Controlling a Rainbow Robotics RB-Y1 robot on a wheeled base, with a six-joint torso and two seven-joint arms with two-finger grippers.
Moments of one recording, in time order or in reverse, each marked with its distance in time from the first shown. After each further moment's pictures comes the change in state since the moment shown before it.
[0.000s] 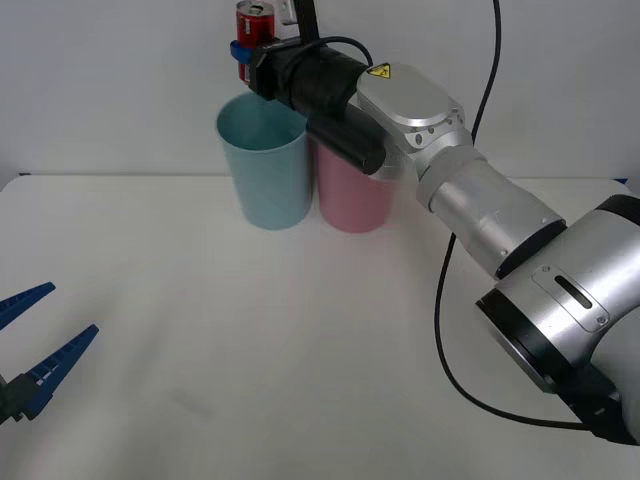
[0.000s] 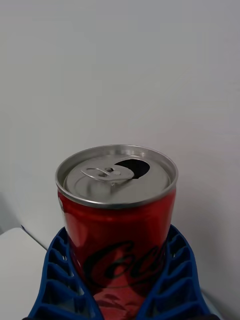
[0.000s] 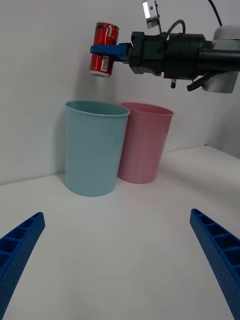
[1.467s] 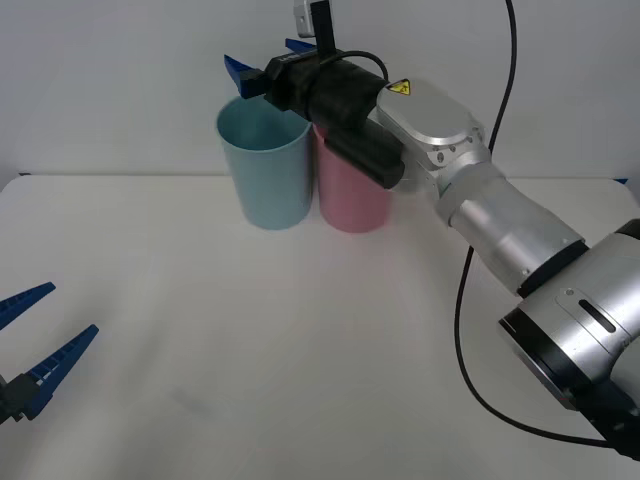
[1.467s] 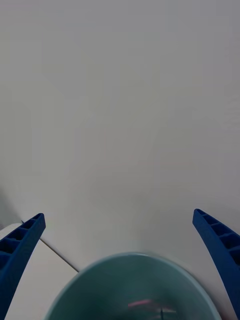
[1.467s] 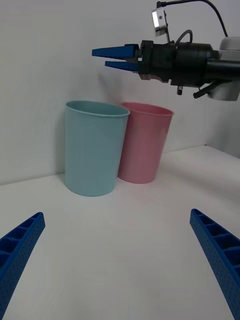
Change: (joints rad) right arm 0.107 -0.067 0.035 -0.145 -0.020 -0.003 -0.003; left arm 0.000 0.000 0.000 0.000 0.000 0.000 0.000
